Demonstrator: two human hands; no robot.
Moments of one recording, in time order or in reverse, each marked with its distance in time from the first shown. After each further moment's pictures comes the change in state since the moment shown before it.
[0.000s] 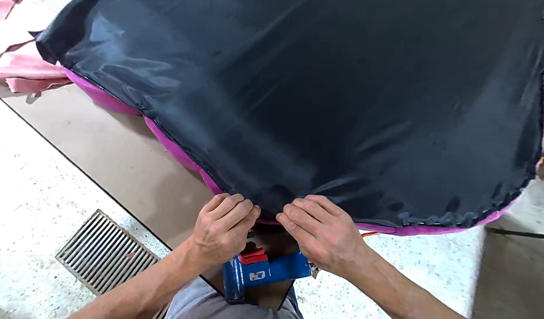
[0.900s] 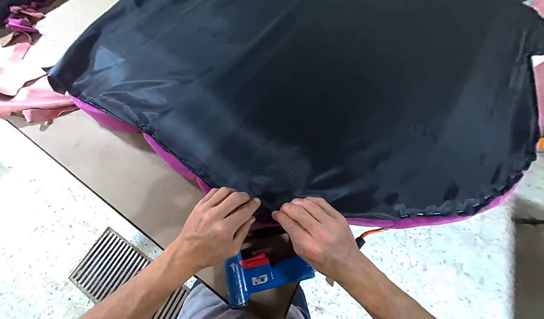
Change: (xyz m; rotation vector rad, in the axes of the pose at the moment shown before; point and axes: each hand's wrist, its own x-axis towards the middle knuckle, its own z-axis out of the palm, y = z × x) left_hand 0.032 -0.006 -0.029 -0.047 -0.269 -0.014; right_hand -0.005 -0.017 0.010 -0.026 0.133 0.196
